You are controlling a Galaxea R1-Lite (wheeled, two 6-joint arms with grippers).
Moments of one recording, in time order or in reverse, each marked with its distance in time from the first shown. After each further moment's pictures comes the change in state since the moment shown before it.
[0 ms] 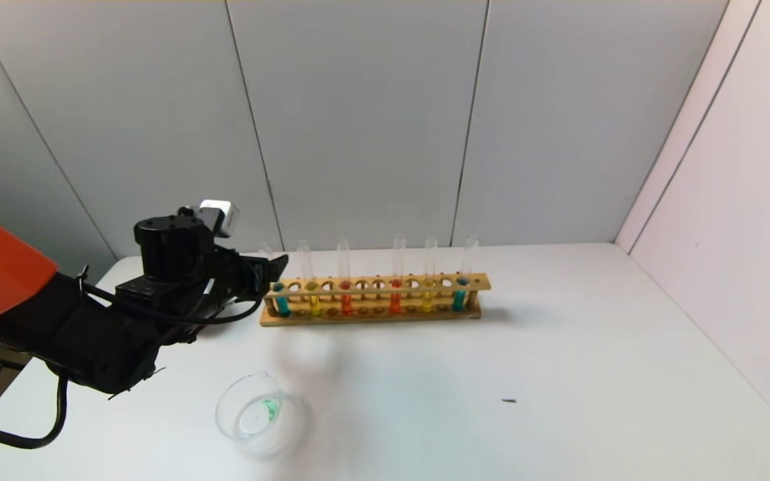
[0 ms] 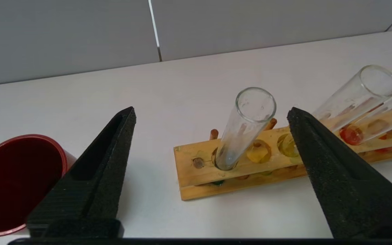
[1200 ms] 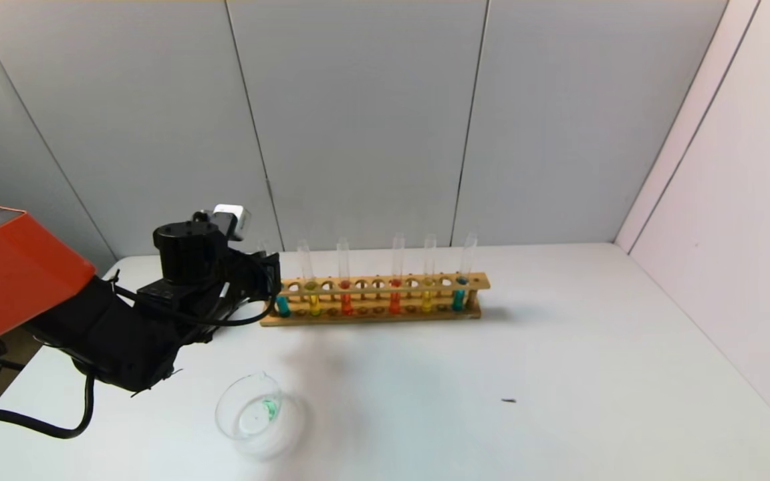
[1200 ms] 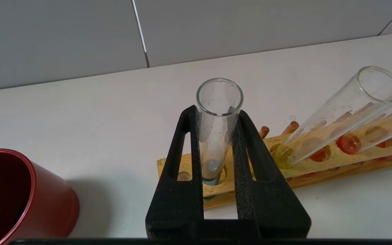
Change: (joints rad) left arm -0.008 0.073 -0.027 -0.059 0.002 0.001; right arm 0.000 0.000 0.000 0.000 0.000 0.000
